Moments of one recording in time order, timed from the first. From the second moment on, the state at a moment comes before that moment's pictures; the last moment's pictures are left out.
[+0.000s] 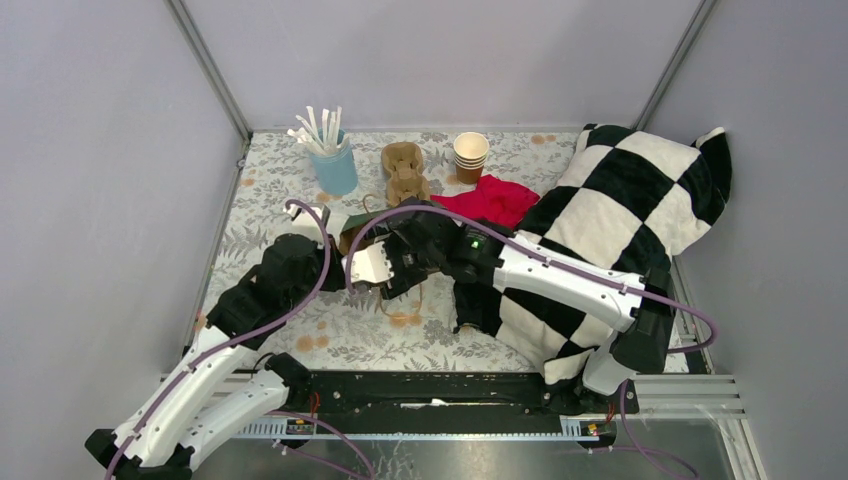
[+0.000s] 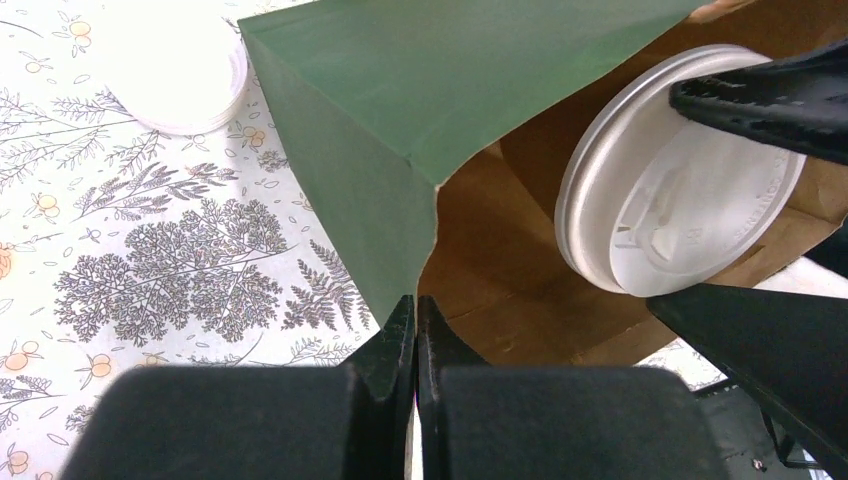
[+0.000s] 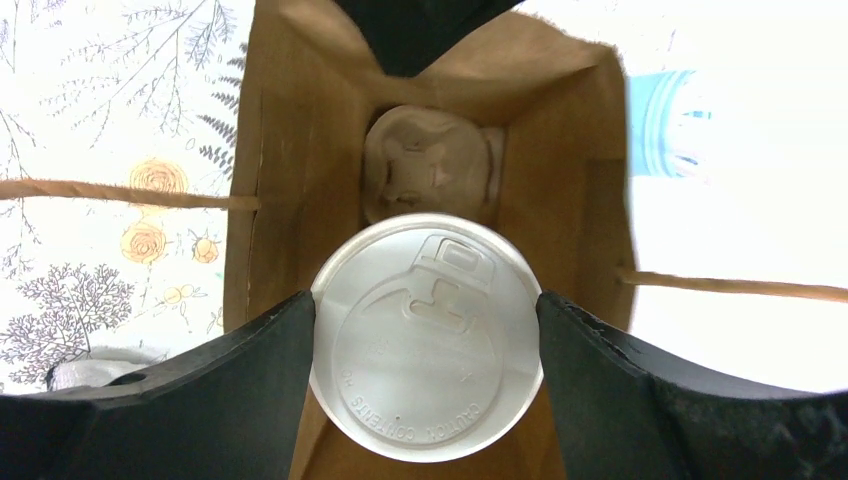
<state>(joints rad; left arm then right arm) -0.61 0.67 0.81 -0.67 -0.16 -0.44 1.13 1.62 1.54 -0.64 -0.02 -0.98</state>
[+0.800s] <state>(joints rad) -0.61 0.77 0.99 -0.93 -0.24 -0.49 1.11 1.64 1.47 -0.62 -0.11 -1.00</state>
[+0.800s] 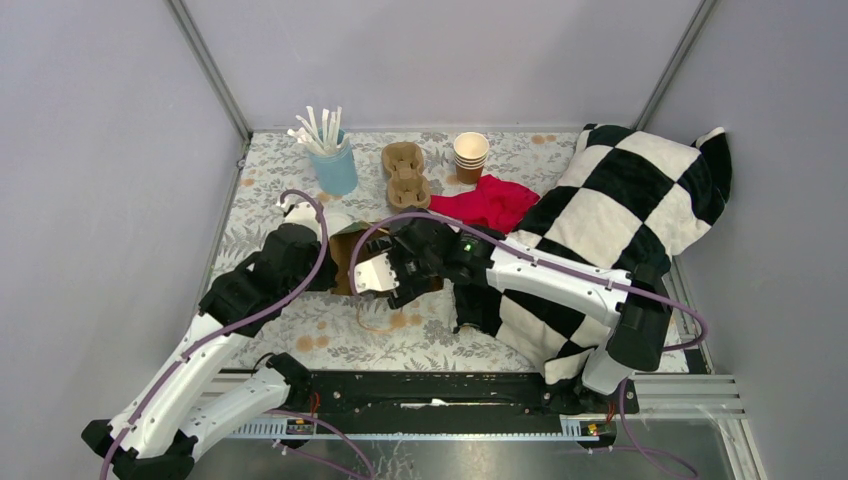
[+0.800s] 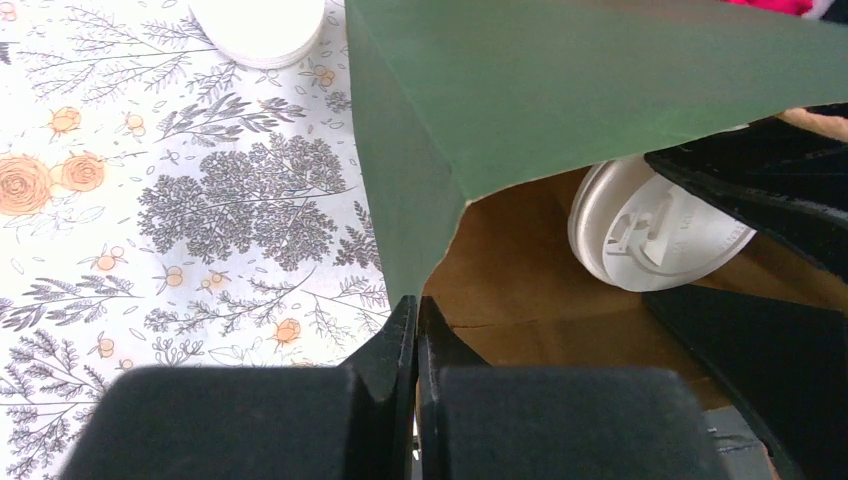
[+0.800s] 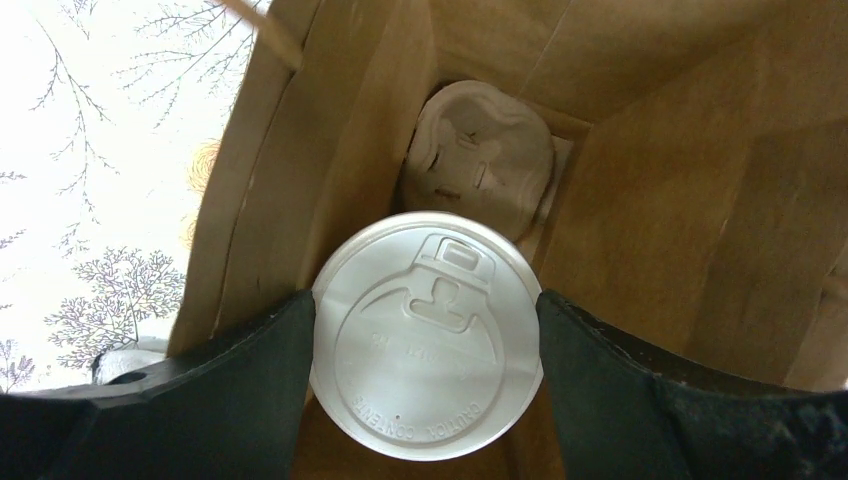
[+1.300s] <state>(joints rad) -0.61 0.80 1.00 -0.94 -0.26 -0.52 1.04 1.66 1.45 -0.60 -0.19 -1.01</state>
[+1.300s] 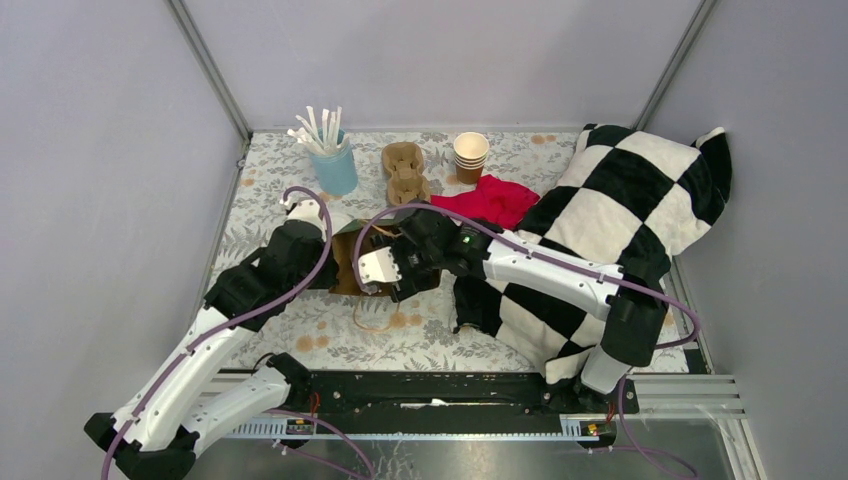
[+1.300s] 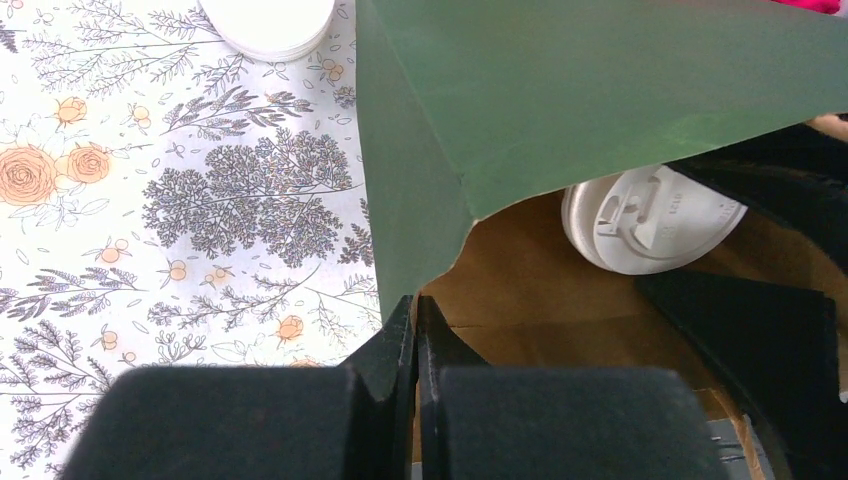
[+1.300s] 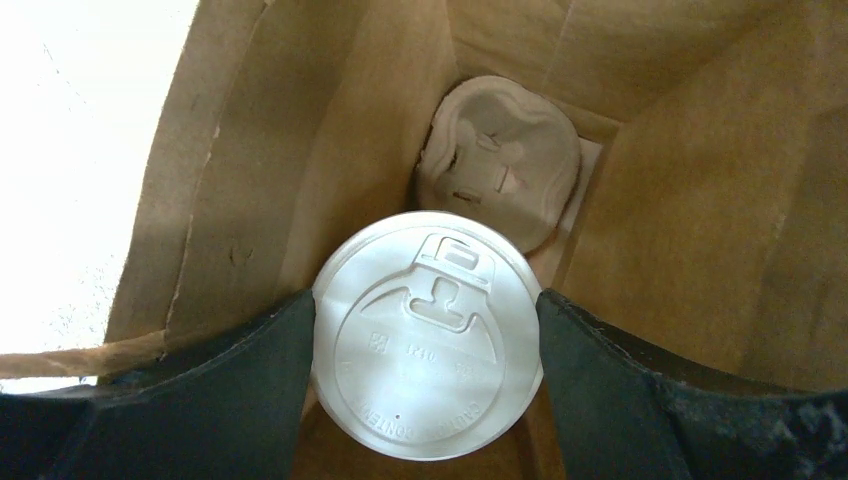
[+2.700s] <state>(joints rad) -0.61 0.82 1.02 -0.95 -0.18 -0.39 1.02 1.75 1.41 -0.42 -0.13 -0.98</state>
